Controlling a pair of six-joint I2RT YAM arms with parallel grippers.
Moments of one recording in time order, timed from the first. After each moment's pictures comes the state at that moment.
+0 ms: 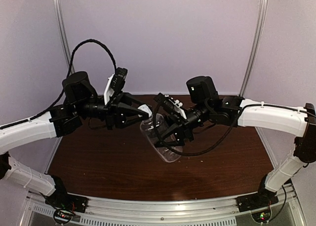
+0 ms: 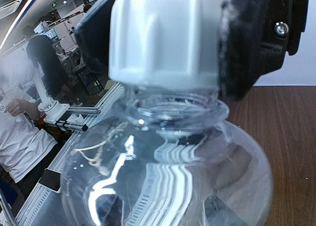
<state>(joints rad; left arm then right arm) -0.86 1.22 1.01 0.28 0.89 -0.20 0.93 1.55 1.29 -0.18 -1.06 -0.08</state>
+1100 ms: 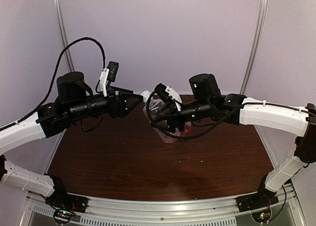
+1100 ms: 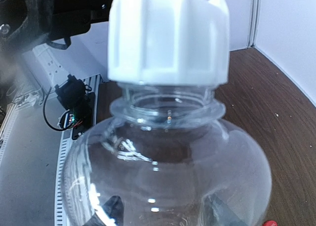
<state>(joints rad) -0.89 1.13 1.04 -0.03 0.13 -0.30 0.91 1.54 1.30 -0.18 -0.46 -0.03</state>
